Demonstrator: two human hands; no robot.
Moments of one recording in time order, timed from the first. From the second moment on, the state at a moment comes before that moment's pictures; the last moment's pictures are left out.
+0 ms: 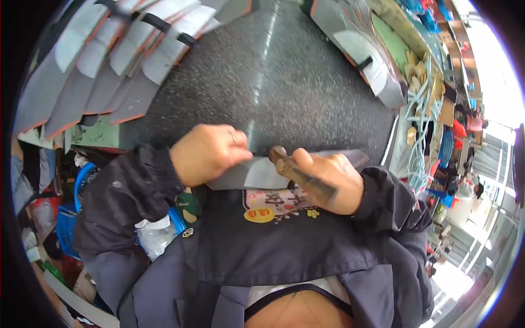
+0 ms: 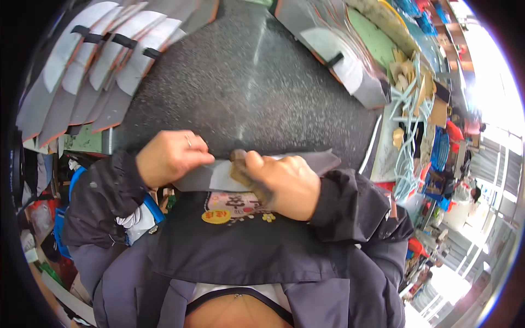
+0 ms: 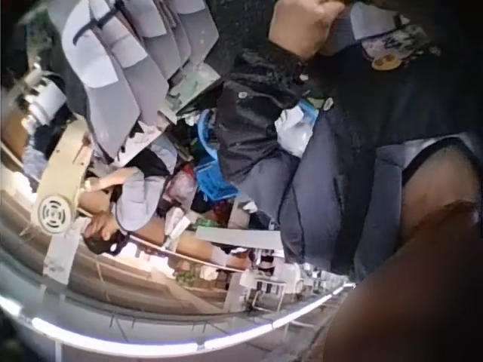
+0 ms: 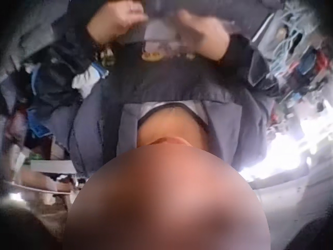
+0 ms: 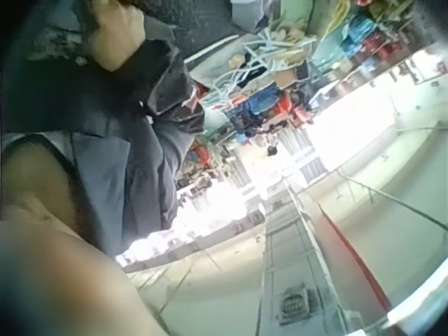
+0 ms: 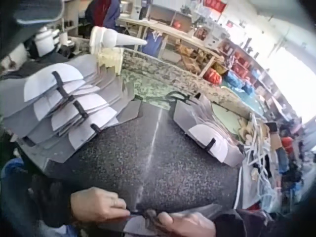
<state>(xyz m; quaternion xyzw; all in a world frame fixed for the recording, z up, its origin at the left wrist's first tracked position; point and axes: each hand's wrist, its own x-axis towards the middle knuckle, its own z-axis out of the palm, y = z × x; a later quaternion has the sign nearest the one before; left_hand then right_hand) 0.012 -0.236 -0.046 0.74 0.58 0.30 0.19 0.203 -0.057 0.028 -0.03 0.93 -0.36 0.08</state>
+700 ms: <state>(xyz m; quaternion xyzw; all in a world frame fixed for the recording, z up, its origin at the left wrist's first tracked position) -0.002 -0.261 -0.052 0.67 0.66 0.33 0.05 0.173 -0.082 0.022 -0.02 0.93 -0.34 0.15</state>
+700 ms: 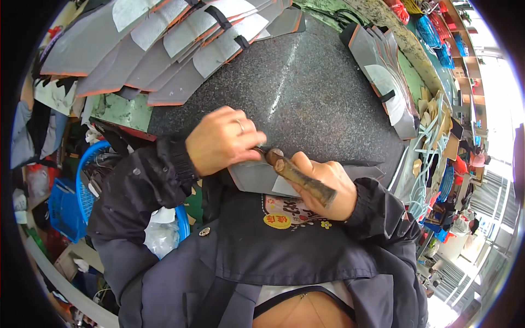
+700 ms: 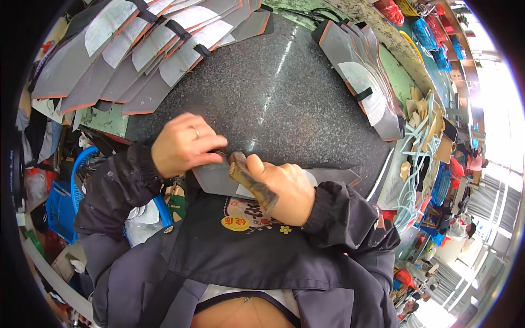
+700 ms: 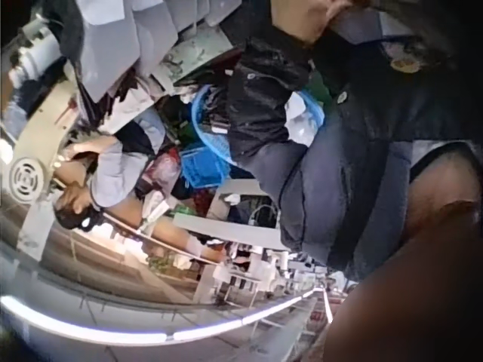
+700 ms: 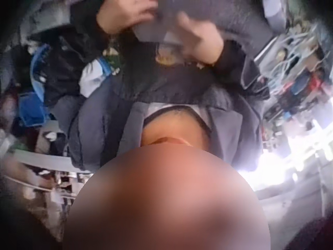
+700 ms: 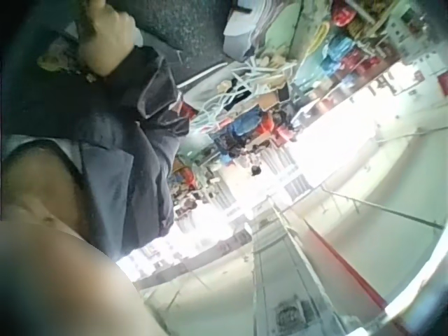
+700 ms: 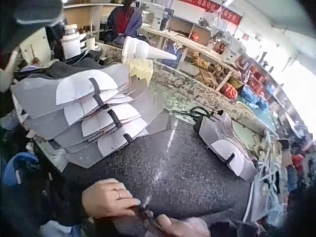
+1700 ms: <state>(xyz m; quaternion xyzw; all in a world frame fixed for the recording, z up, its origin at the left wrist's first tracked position) 0.028 -0.194 0.045 0.56 0.76 0.29 -0.11 0.169 0.122 0.026 0.22 0.93 -0.20 -0.24</state>
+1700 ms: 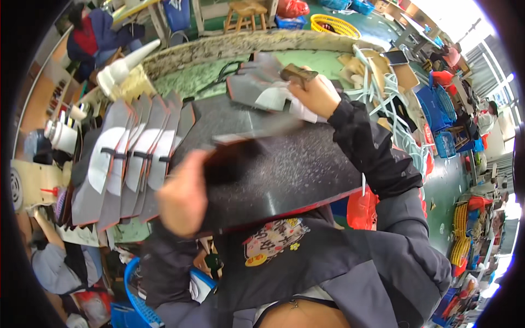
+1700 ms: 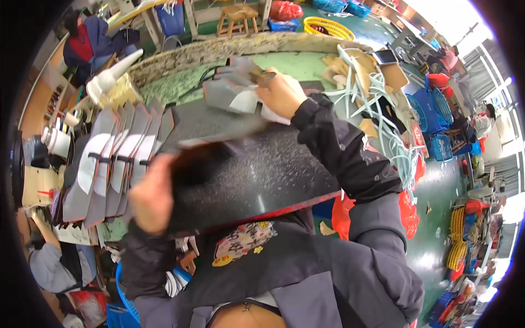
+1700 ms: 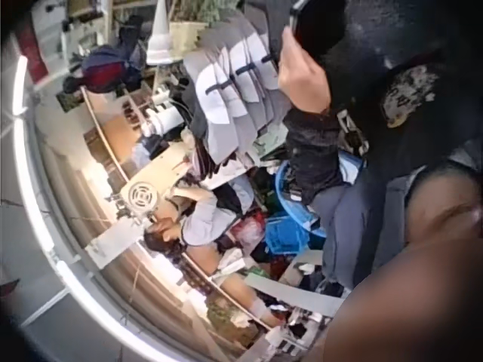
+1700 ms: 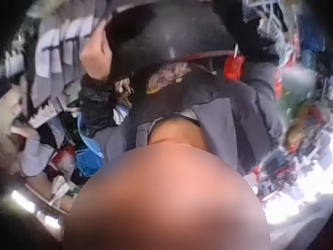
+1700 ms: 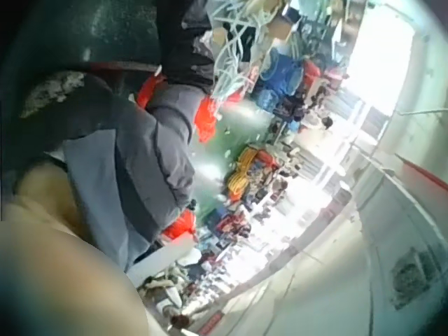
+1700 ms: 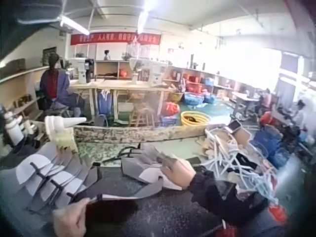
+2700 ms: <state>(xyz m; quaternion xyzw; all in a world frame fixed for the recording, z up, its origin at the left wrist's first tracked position) 0.161 -0.093 0.027 0.72 0.52 0.42 0.21 0.173 0.186 0.013 0.28 0.95 -0.05 -0.13</state>
